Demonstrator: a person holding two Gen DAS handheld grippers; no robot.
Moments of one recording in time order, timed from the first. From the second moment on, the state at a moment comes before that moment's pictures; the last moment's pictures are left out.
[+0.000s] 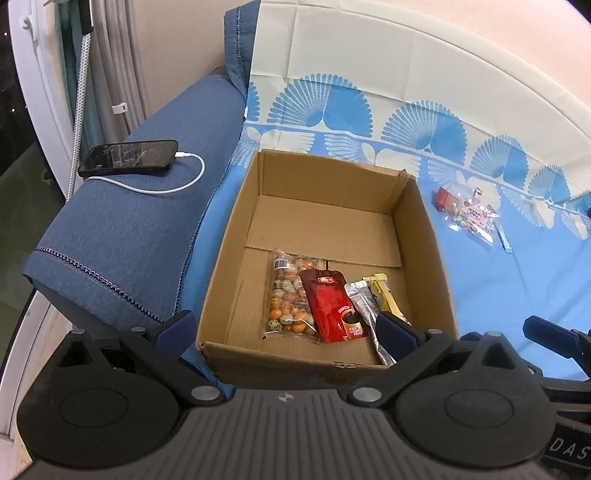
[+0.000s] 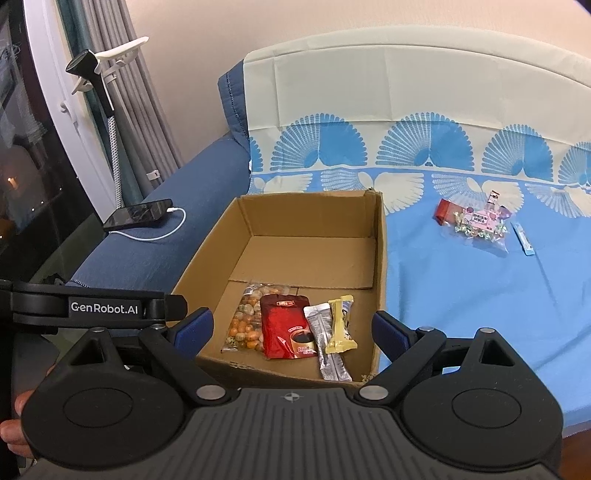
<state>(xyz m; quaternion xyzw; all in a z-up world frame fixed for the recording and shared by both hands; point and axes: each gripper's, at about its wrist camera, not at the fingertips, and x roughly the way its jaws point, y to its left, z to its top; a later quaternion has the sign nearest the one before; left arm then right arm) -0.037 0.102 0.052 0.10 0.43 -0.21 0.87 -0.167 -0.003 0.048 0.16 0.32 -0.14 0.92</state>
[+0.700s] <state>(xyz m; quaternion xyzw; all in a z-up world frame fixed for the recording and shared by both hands) -0.031 0.067 0.055 0.13 0.43 -0.22 0.87 -0.177 -0.049 0.044 0.20 0.31 -0.19 0.91</state>
